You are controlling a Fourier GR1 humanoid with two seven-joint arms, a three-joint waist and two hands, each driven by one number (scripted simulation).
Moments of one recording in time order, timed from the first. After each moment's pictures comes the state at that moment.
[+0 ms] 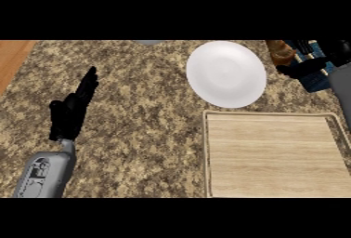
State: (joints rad) left arm -0.28 0.19 0.01 -1.41 -0.08 0.04 0.10; right arm -0.92 -0.49 -0.17 -0.64 0.64 0.12 -0.50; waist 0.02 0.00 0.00
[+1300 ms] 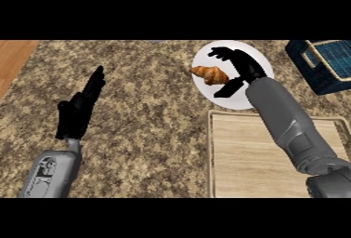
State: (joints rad) left arm -0.29 0.16 -0.01 -1.41 -0.11 0.02 0.10; right arm -1.10 -0.17 -0.16 -0.19 0.73 -0.08 -0.38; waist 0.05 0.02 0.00
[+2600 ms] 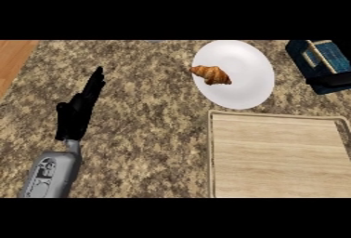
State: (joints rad) left arm -0.28 0.16 0.00 -1.42 -0.11 0.02 0.09; right arm -0.96 -0.63 -0.52 -0.17 0.38 0.25 -0.56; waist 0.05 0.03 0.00
